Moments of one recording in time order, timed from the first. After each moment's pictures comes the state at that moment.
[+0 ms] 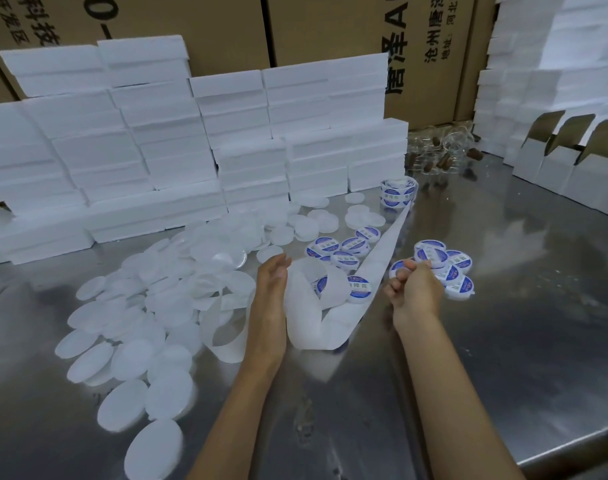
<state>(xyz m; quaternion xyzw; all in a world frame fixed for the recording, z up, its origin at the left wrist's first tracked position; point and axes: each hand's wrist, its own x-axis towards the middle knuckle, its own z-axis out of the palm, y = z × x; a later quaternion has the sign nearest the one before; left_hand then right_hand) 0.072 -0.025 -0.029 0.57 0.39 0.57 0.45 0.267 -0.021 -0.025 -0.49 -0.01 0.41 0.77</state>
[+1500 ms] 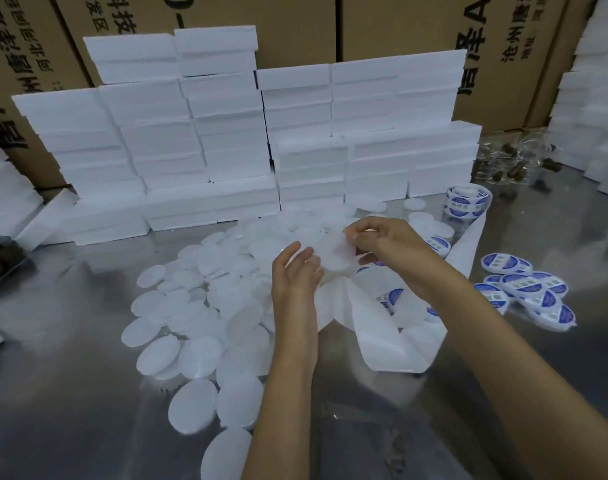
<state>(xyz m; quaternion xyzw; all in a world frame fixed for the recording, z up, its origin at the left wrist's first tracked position) 0.025 0.004 0.001 0.35 0.36 0.66 0.56 0.176 0.028 0.052 -0.53 -0.56 0.43 0.47</state>
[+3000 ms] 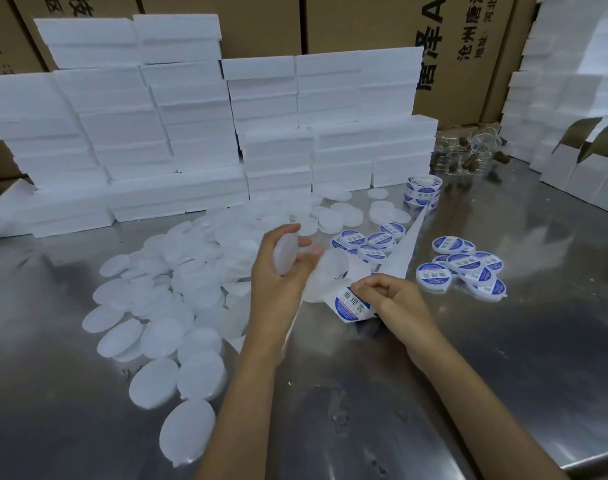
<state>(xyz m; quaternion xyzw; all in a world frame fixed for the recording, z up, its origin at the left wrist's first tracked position) 0.043 -0.025 0.003 0.53 0.37 0.62 0.44 0.207 -0.054 -0.027 -0.58 -0.43 0.42 0.55</state>
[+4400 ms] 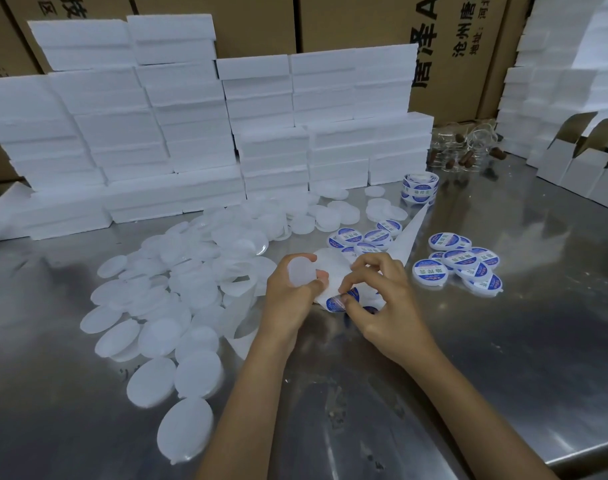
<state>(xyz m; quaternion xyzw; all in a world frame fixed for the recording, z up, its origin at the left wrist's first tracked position) 0.055 -0.022 -0.013 0.51 0.49 0.50 0.50 0.198 -0.074 -0.024 -0.53 -0.67 0.09 0.51</state>
